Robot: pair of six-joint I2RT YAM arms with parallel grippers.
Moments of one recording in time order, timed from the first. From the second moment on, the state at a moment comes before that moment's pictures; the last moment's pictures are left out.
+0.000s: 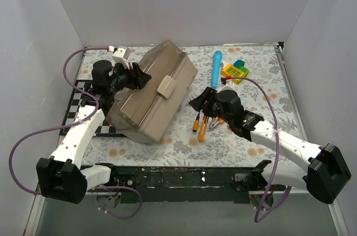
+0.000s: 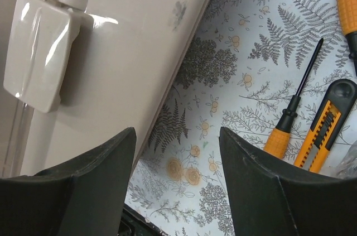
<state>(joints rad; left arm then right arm) -0.19 1.19 1.00 -0.12 0.44 -0.20 0.77 1.13 0.71 0.01 0.12 0.92</state>
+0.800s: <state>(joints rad) -0.24 1.13 0.99 -0.16 0.49 -0.23 0.77 1.30 0.78 -0.01 0.14 0.91</state>
